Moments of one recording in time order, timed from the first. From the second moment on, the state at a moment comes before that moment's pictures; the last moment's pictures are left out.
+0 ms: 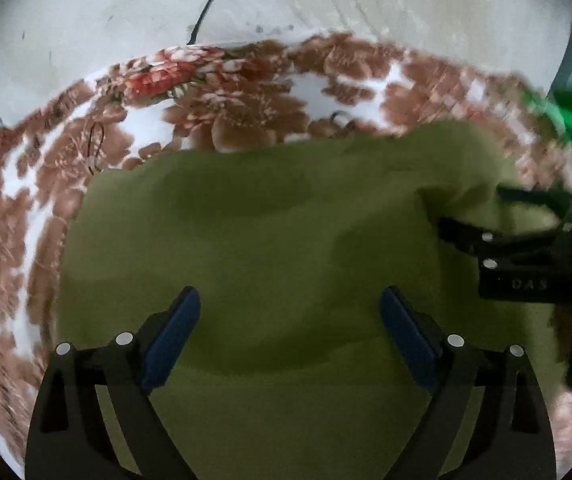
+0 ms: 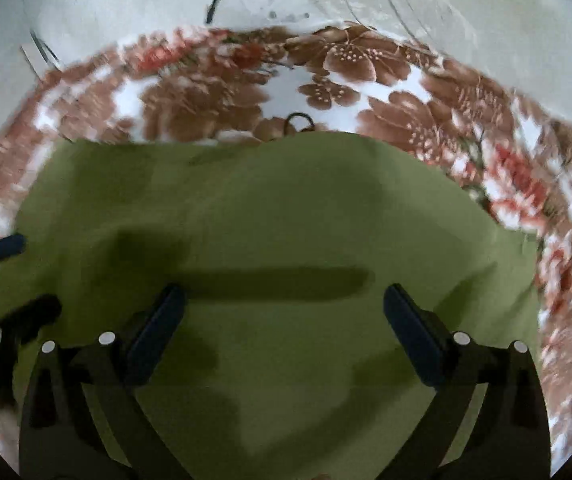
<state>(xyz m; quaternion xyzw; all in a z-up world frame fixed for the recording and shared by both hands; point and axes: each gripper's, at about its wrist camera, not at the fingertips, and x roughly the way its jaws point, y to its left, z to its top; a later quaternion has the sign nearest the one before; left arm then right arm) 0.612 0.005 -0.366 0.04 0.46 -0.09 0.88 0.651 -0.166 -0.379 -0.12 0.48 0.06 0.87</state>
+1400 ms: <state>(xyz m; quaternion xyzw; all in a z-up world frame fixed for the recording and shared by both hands) 0.603 0.021 -0.411 0.10 0.43 -0.08 0.89 0.633 -0.333 -0.419 -0.10 0.49 0.00 0.87</state>
